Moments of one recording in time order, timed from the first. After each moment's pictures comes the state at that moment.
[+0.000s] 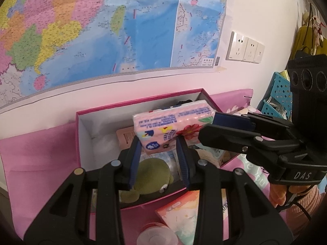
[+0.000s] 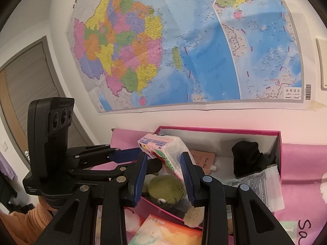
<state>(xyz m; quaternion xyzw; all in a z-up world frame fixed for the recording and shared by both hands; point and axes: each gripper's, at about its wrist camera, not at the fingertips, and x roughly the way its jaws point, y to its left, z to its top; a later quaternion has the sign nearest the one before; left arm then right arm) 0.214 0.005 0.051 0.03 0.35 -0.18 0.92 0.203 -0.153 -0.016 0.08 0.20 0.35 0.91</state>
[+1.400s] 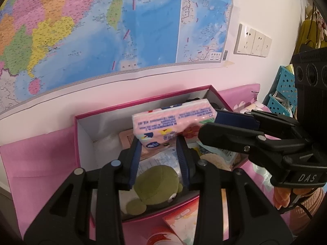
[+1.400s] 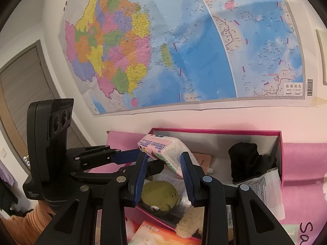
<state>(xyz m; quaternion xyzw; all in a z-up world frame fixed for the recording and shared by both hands) 0.234 -0.002 0.045 0.05 0.36 -0.18 0.91 0.221 -0.153 -0.019 0.09 0.21 0.34 0.91</state>
